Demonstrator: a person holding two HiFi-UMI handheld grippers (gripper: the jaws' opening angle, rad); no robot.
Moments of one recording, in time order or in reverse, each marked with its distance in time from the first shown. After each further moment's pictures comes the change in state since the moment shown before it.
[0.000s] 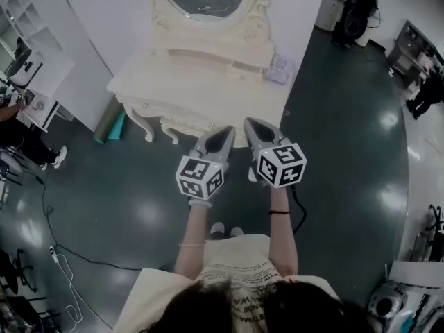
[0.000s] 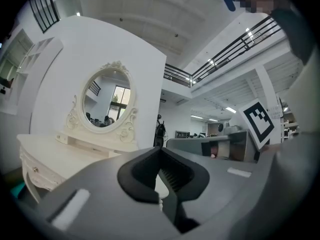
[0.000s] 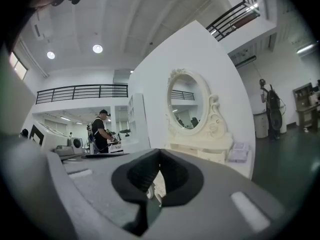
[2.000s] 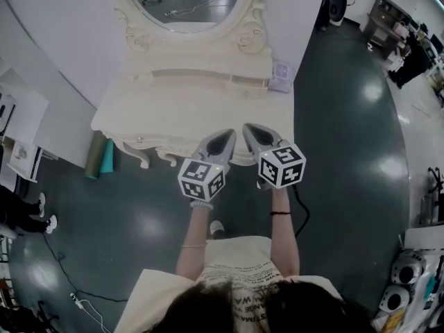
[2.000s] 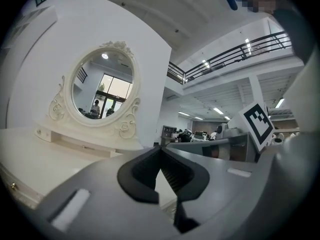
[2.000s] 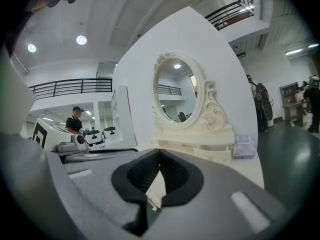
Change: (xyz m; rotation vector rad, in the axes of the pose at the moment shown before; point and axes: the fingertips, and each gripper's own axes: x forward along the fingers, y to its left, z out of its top) left arm 0.073 0.139 -0.012 -0.038 0.081 -0.199; right arm 0.146 -0.035 -0.020 0.062 0.054 -0.159
